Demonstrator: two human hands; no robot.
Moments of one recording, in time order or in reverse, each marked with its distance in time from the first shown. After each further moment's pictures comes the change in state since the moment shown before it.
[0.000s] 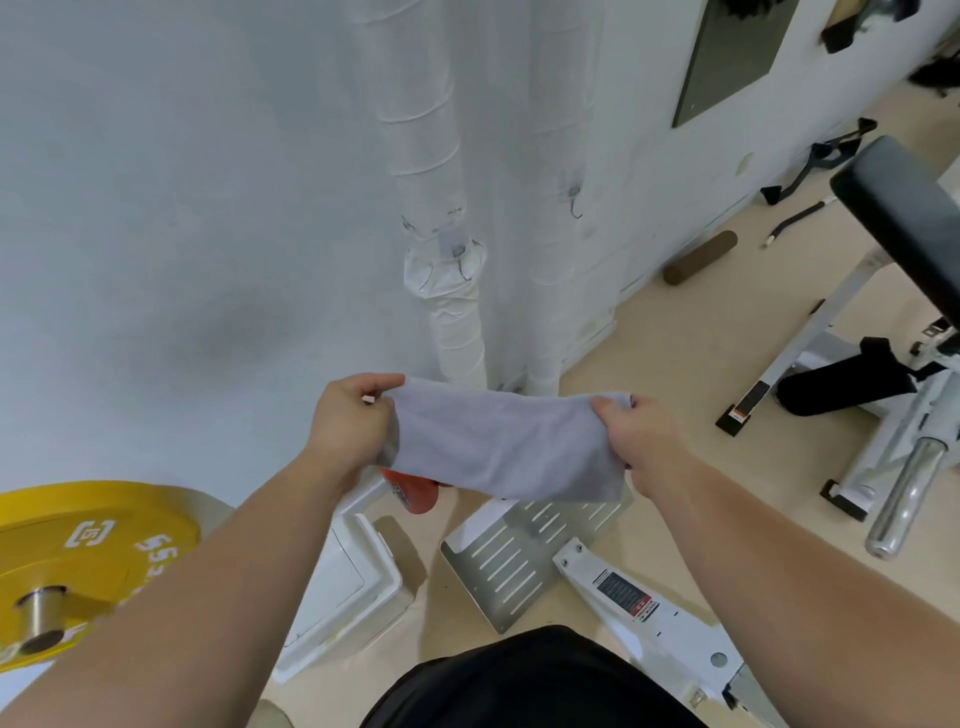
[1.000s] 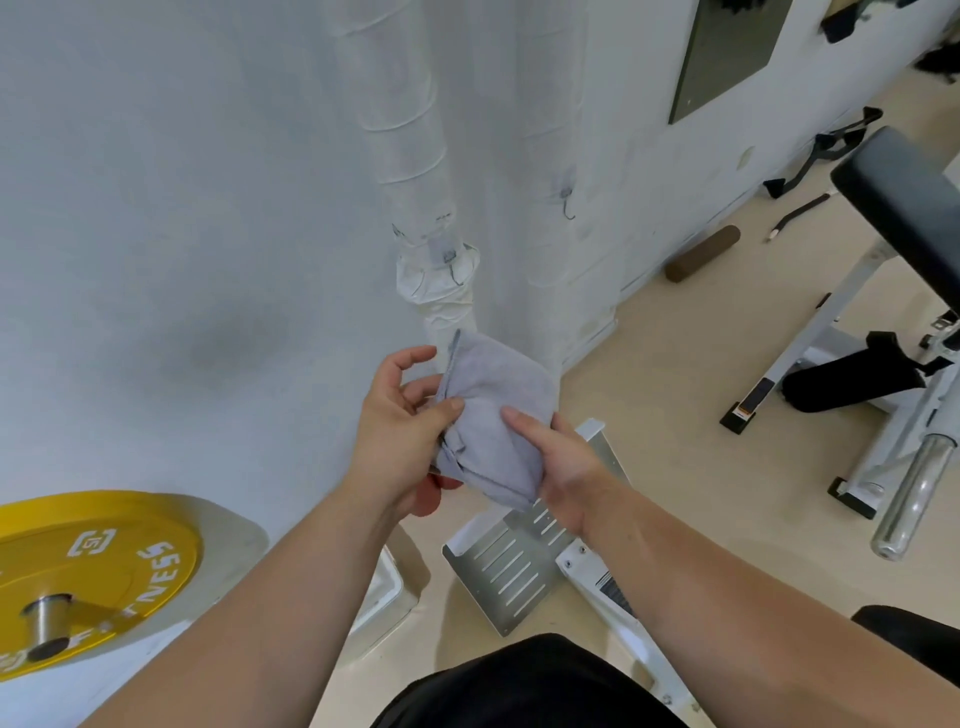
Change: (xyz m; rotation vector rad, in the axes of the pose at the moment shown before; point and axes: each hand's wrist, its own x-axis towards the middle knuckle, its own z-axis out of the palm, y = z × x) left_hand -0.058 0.050 0.041 -0.477 -0.190 0.053; right_hand -0.044 0.001 0.044 0.546 -0.499 0.101
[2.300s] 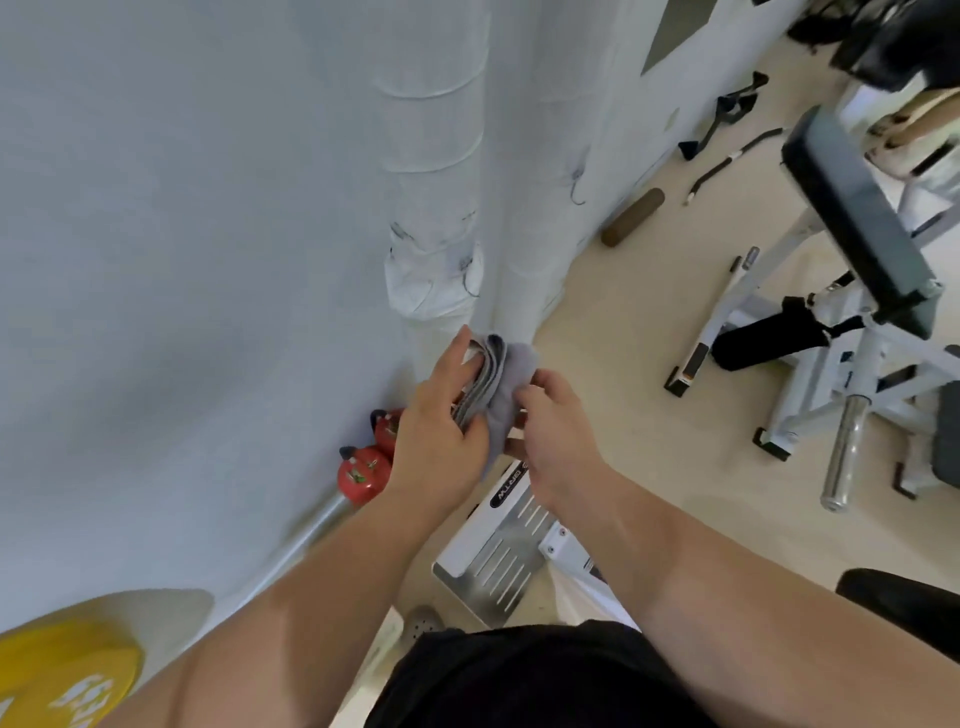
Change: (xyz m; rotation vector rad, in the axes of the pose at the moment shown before) left_hand 0.166 -0.031 -0.068 0.439 -0.299 0.262; right_hand 0.143 -0.013 0.133 -0.170 0.521 -0.149
